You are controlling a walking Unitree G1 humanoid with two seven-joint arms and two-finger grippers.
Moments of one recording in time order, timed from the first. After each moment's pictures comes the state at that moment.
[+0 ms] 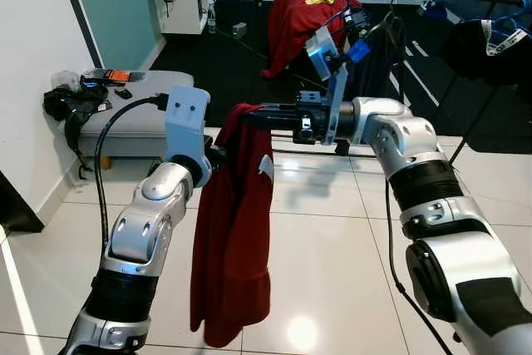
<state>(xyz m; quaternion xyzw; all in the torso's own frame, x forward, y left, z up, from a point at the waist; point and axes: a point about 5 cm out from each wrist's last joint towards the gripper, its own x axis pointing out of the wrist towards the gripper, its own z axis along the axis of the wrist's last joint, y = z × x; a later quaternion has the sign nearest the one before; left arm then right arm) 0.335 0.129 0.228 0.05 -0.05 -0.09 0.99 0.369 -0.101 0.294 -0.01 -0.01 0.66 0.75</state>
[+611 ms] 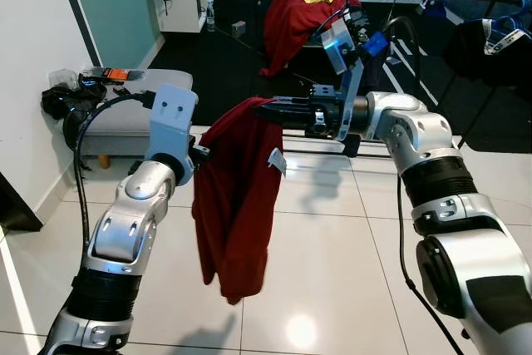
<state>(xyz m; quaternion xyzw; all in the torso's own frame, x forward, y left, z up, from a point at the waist) 0.335 0.151 0.233 0.10 -0.06 -0.08 0.99 0.372 -0.117 0.298 -0.01 -0.02 0.64 0.77</state>
